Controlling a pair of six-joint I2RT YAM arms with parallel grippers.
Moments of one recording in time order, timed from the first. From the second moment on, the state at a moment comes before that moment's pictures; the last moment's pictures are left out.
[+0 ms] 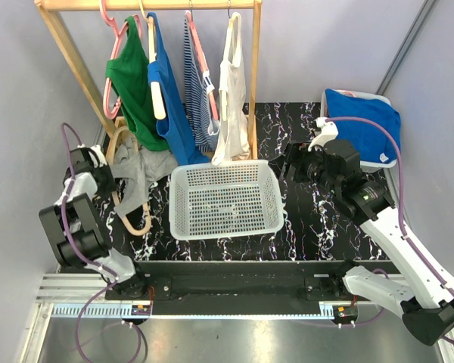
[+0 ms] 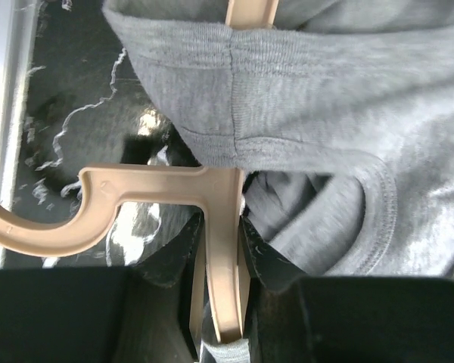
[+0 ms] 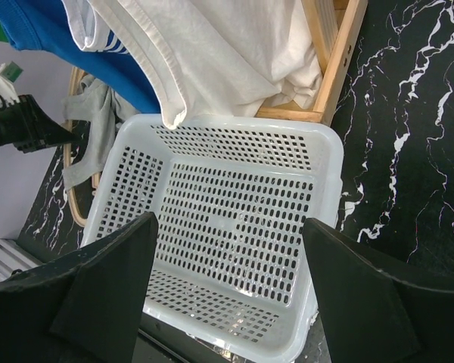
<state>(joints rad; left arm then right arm) 0.45 1.58 0.93 -0.34 0.19 0.04 0.54 0.98 1.10 -0.47 -0.02 0.46</state>
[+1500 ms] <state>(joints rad) 0.96 0.98 2.24 -0.13 0.97 -0.39 0.54 0.69 1.05 -0.44 -0.09 0.50</state>
